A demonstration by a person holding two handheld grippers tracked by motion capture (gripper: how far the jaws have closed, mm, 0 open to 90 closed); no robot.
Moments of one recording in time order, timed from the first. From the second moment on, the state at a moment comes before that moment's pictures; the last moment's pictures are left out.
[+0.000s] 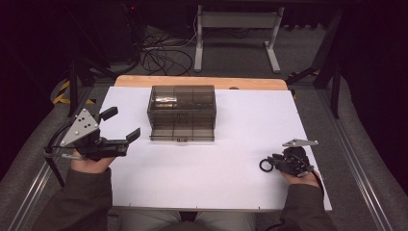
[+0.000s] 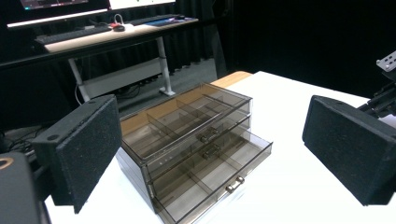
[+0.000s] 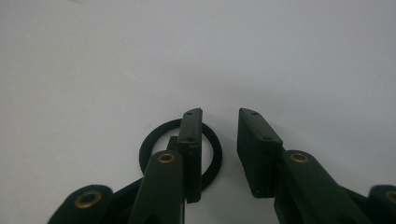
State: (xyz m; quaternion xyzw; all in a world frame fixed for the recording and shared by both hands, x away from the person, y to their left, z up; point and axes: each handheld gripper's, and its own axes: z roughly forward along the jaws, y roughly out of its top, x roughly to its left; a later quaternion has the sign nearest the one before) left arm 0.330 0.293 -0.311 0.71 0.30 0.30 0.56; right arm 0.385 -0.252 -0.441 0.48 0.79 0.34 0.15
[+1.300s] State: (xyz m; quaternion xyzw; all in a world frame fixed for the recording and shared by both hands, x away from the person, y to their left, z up) left arm 0.331 0.290 -0.312 0.72 0.30 0.30 0.55; right arm 0.386 -0.224 -0.445 0.44 0.82 0.31 0.19
